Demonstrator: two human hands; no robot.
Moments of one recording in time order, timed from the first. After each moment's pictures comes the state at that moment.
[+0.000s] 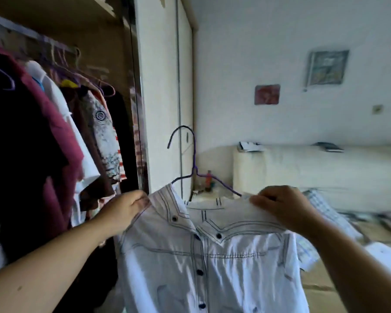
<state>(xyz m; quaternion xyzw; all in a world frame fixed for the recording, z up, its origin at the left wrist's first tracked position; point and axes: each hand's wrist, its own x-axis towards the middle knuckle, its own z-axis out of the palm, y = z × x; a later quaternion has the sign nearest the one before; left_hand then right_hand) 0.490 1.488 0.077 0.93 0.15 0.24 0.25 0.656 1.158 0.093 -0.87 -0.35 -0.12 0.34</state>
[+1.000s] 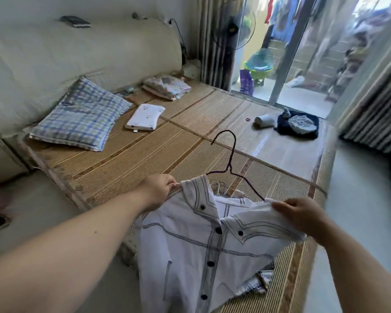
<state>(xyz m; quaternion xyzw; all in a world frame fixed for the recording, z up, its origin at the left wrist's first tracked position) 0.533 0.962 -0.149 0.91 -0.34 -0.15 0.18 0.297 0.685 -0.154 -0.88 0.36 -0.02 0.32</state>
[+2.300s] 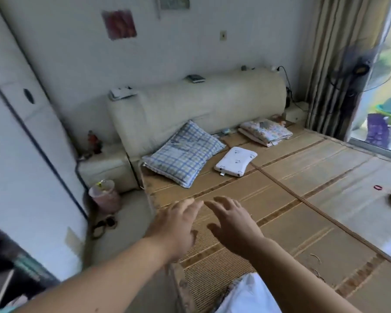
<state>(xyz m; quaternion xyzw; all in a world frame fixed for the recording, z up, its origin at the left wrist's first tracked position) 0.604 1.012 -0.083 0.98 -0.21 0.03 0.06 0.605 0.834 -0.112 -0.96 -0.16 -0.08 0.20</state>
